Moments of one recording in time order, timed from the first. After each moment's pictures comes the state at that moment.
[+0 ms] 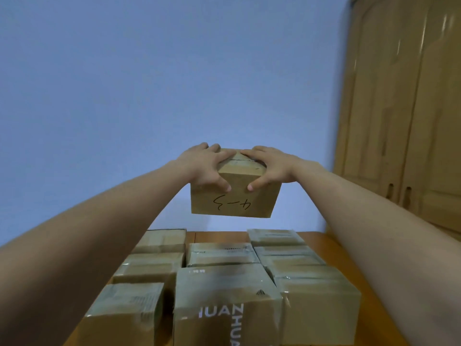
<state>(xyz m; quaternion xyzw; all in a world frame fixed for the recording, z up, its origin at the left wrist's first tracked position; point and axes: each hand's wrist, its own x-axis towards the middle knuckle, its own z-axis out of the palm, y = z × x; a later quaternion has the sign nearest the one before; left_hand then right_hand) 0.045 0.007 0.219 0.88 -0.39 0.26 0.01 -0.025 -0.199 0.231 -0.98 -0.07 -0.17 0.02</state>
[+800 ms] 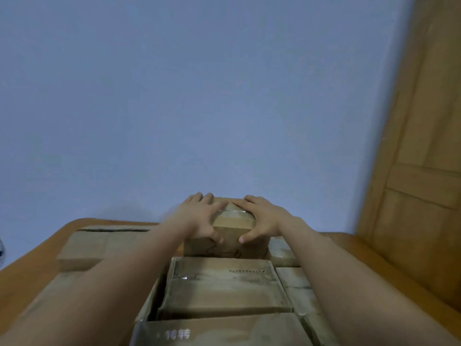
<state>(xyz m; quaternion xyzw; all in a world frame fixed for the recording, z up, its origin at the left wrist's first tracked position) 0.260 -0.071 0.030 0.92 -0.36 0.13 0.01 0.203 -0.272 0.040 -0.99 -0.08 -0.08 0.03</state>
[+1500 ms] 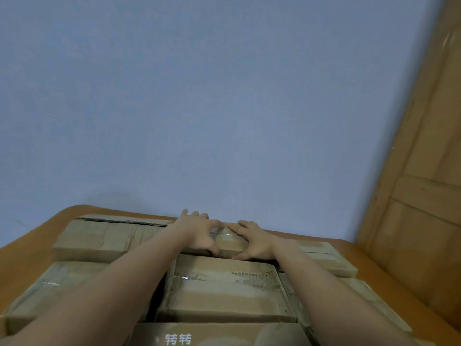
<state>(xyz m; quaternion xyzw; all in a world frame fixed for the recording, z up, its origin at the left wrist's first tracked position) 0.268 -0.068 -0.003 0.94 -0.33 0.01 0.02 0.205 -0.254 -0.003 -0.99 -0.06 0.05 0.11</state>
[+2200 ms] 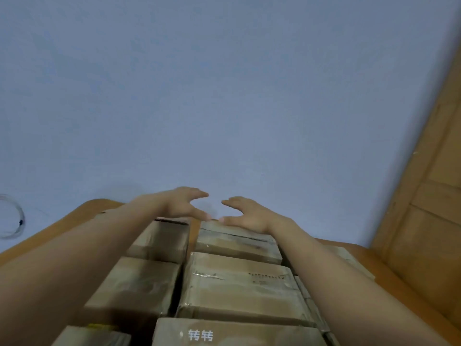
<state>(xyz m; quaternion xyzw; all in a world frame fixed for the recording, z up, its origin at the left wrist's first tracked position) 0.273 0.014 0.047 0.93 -0.31 -0.06 0.20 0.221 -0.195 0.046 -0.98 -0.09 0.01 0.16</state>
